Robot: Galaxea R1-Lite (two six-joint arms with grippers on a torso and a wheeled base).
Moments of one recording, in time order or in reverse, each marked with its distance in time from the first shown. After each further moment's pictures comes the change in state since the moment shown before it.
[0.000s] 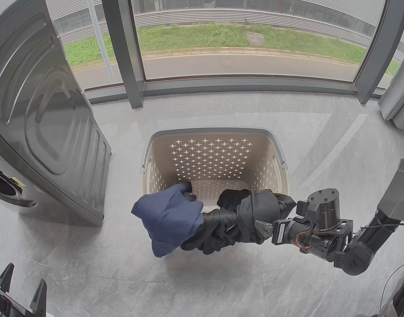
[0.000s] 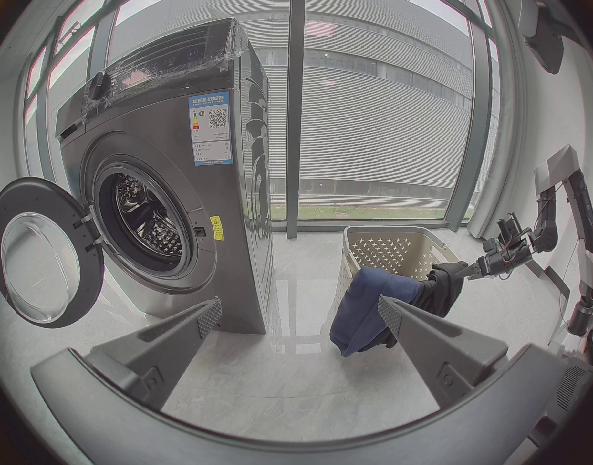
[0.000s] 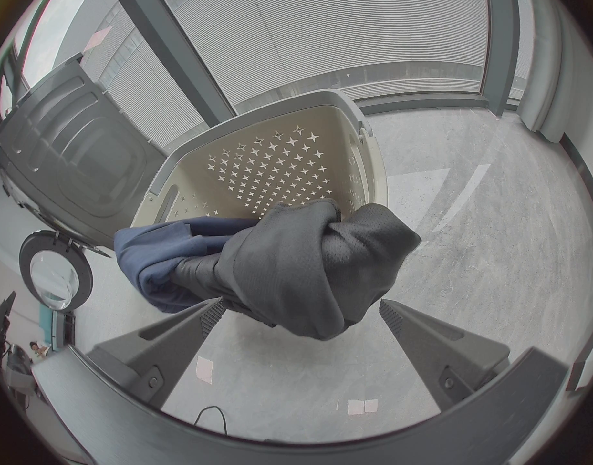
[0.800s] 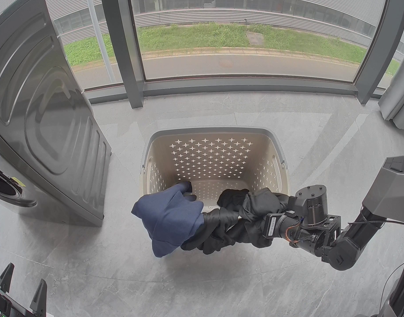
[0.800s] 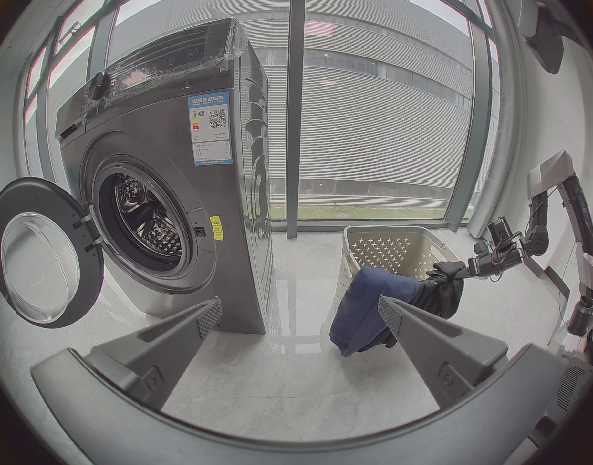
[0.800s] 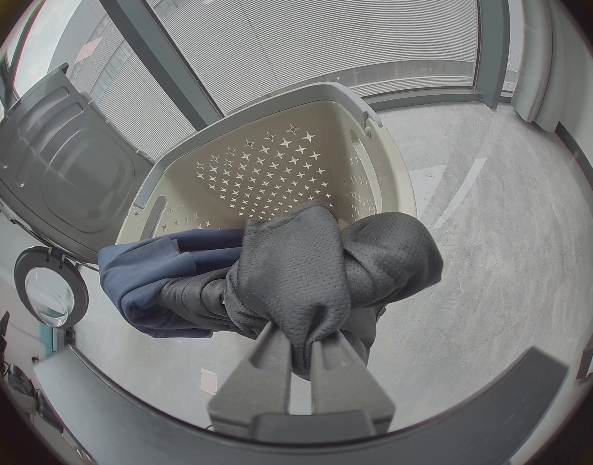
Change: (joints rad) left arm 0.000 0.000 0.000 0.000 0.000 0.000; right arm -0.007 0.090 -0.107 0.000 -0.017 0.038
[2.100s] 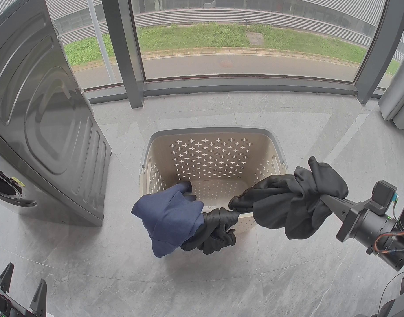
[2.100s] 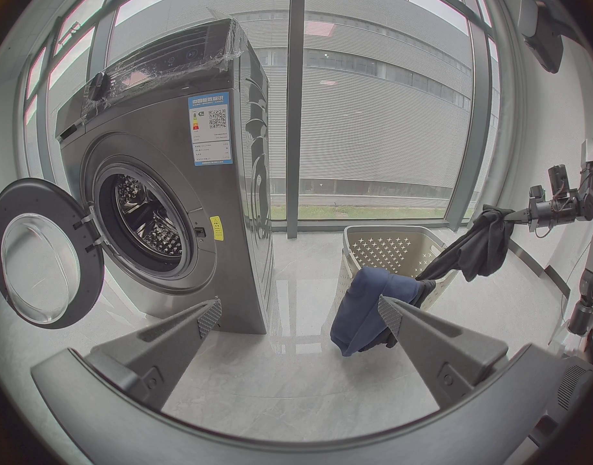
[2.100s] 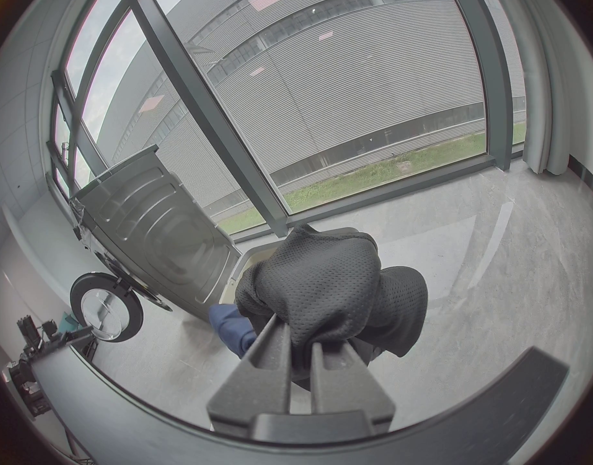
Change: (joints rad) left arm 0.000 0.000 0.000 0.000 0.000 0.003; right arm 0.076 -0.746 0.348 0.002 0.009 -0.097
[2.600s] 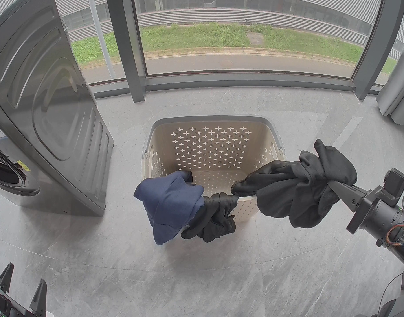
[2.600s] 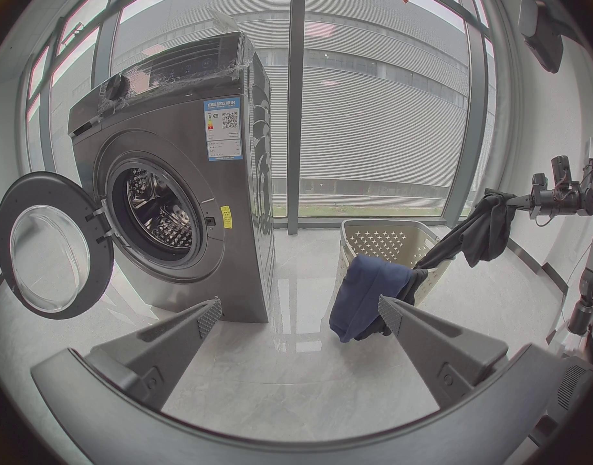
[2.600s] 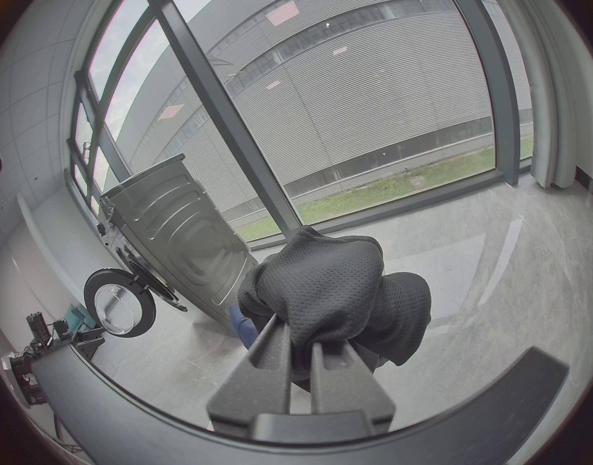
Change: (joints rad) left arm -0.001 0.000 0.000 0.000 0.000 0.001; right arm -0.003 -0.070 -0.034 0.000 0.046 -0.064
